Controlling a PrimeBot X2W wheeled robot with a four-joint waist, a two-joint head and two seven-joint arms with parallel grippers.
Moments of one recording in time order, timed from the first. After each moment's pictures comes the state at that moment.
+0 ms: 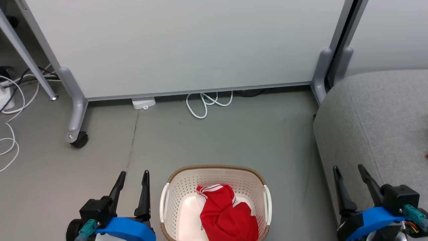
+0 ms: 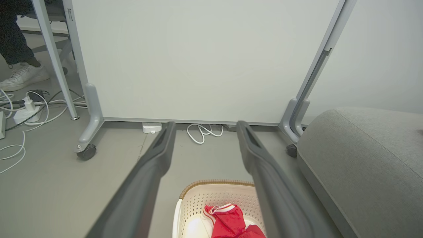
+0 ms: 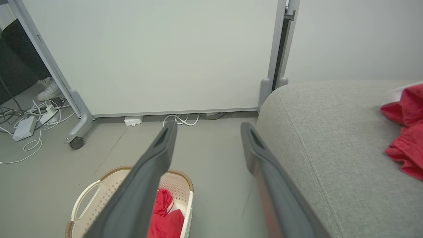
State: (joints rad) left arm -0.07 0.09 -0.15 0.39 -0.30 -0.13 -0.26; right arm 0.00 -0.05 -0.09 0.13 0.11 0.13 -0.06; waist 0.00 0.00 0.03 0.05
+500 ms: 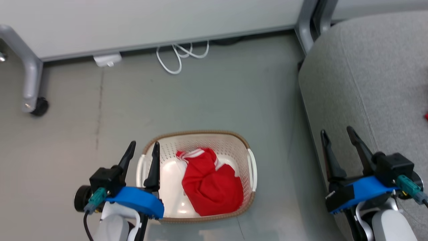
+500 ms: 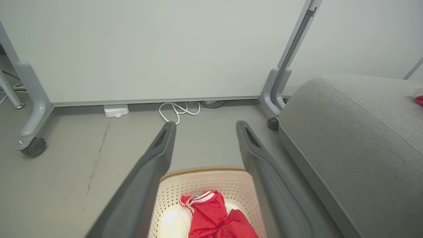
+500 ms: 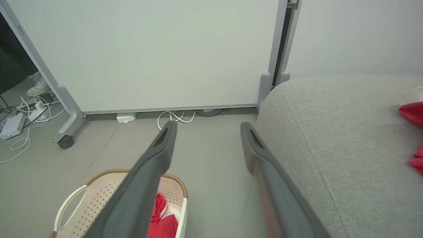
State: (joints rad) left arm -0.22 0.08 -0.19 0.45 -0.29 -0.13 -0.26; right arm -0.13 -0.05 -0.03 0.10 0.11 0.13 -0.06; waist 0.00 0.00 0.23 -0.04
